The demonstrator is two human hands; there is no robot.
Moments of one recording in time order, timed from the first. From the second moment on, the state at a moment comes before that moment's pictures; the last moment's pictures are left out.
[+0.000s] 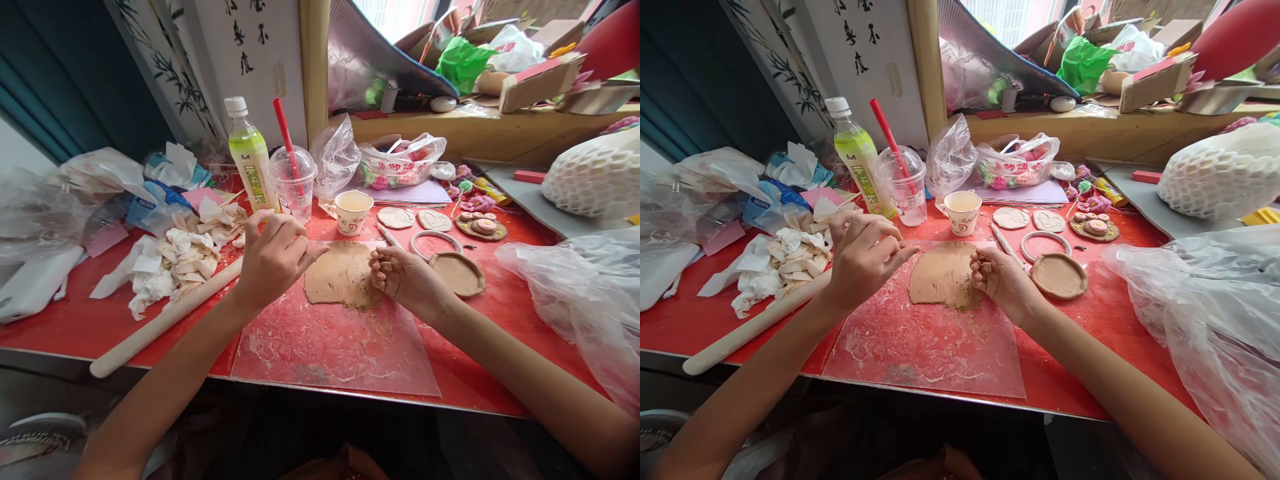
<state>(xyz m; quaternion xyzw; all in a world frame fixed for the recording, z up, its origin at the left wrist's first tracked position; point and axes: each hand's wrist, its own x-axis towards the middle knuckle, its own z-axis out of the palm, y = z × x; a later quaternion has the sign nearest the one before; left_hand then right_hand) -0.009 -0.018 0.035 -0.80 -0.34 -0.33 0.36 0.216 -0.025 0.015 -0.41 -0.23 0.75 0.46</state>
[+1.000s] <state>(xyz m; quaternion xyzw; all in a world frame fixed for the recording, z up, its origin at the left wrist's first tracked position) 0.008 -0.031 0.018 -0.88 -0.19 -0.34 0.27 0.202 -0.051 0.023 -0.41 -0.60 0.63 0.27</state>
